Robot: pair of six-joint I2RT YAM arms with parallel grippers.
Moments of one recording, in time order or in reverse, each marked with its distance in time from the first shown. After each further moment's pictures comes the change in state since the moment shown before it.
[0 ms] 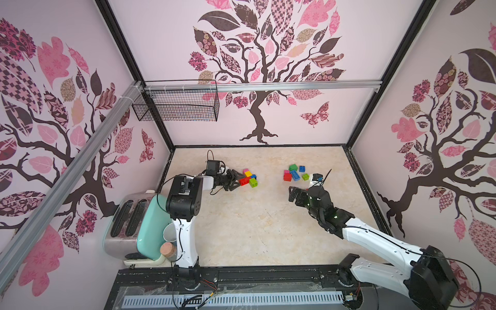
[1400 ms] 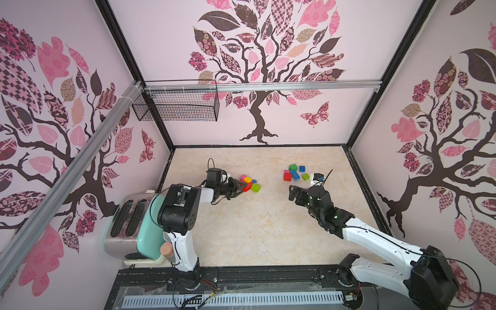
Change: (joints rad) left arm -0.064 -0.227 -0.347 0.242 -0.008 -0.145; right arm 0.000 0.001 0.000 0.019 0.008 0.023
